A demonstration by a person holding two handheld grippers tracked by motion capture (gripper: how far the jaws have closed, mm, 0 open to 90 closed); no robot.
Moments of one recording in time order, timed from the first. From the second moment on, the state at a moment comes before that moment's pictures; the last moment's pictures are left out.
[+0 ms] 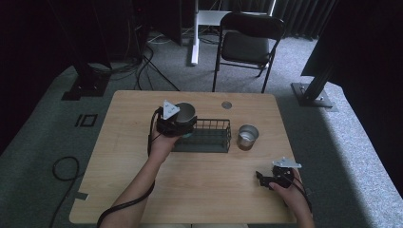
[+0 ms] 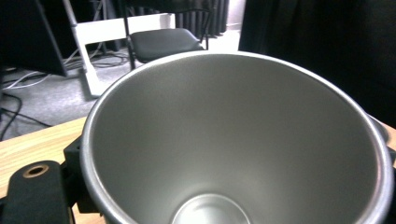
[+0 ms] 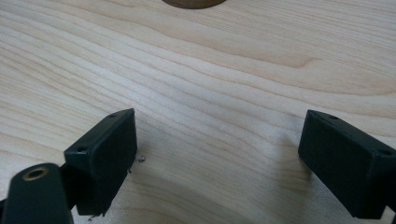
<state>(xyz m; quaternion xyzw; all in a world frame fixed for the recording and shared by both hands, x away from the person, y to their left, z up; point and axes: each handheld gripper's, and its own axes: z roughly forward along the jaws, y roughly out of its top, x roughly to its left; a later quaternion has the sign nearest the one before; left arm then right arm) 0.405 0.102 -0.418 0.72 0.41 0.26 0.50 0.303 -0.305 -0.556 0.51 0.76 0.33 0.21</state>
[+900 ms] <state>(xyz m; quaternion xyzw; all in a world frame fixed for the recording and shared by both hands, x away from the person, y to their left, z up) 0.420 0.093 -0.464 0.74 0.42 0.26 0.46 0.303 -0.305 -0.556 0.51 0.76 0.33 0.21</state>
